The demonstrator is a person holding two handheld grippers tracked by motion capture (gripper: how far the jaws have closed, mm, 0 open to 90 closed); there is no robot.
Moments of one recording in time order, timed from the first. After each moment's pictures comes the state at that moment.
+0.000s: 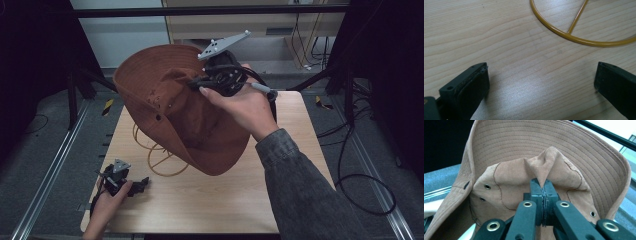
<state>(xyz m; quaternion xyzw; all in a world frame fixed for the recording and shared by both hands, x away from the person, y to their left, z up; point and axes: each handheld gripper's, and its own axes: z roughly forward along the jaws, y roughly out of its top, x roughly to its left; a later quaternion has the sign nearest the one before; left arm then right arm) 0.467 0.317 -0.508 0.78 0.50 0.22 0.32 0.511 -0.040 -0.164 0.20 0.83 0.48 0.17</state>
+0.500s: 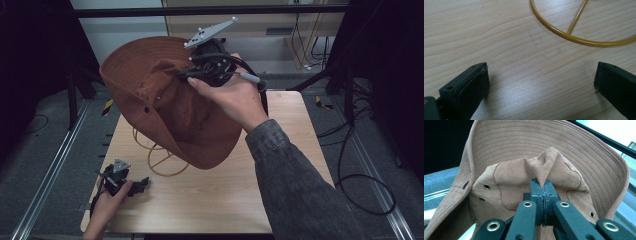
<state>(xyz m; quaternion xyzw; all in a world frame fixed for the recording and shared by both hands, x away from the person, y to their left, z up) 0.467 0.317 -0.508 0.78 0.50 0.22 0.32 0.516 -0.021 -0.146 0.19 0.83 0.49 0.18</state>
